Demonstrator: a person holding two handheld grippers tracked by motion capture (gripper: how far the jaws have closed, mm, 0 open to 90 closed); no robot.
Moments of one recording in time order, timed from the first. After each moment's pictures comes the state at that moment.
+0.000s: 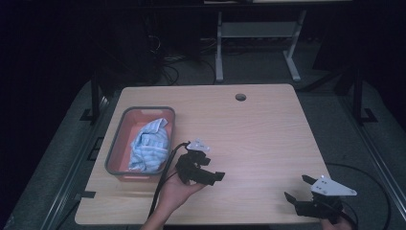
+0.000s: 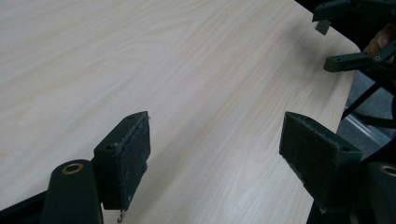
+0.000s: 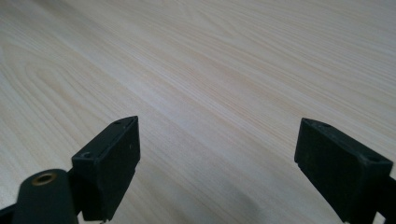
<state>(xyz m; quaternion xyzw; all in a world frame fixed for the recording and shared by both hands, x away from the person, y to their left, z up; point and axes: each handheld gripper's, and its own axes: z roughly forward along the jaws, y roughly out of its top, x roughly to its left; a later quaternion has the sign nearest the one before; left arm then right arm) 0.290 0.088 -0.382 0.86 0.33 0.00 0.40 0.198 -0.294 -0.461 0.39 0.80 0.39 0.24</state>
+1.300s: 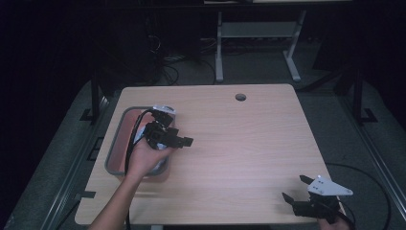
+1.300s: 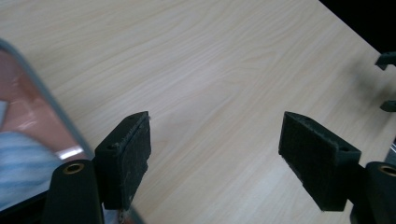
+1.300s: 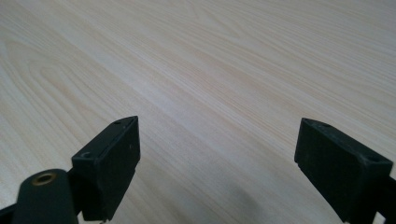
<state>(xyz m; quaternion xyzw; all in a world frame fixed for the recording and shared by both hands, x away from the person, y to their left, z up) 0.354 0.170 -0.331 0.84 0.41 0.04 0.36 0.199 -0.288 -0.461 0.38 0.81 0.39 0.24</state>
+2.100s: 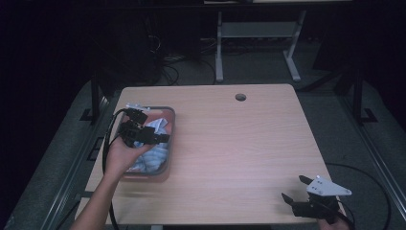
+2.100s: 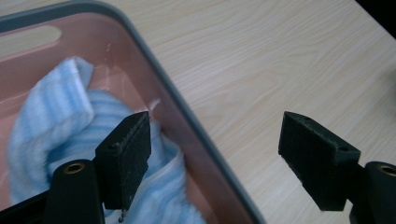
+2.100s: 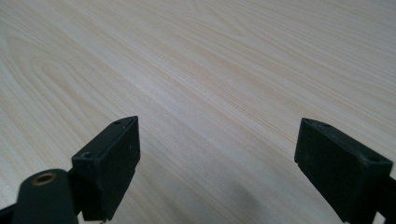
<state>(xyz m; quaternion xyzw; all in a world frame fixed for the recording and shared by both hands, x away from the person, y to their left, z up) 0.356 0.233 -0.330 0.82 0.45 0.06 0.35 0.199 -0.287 -0.462 0.38 0.81 0.38 0.23</state>
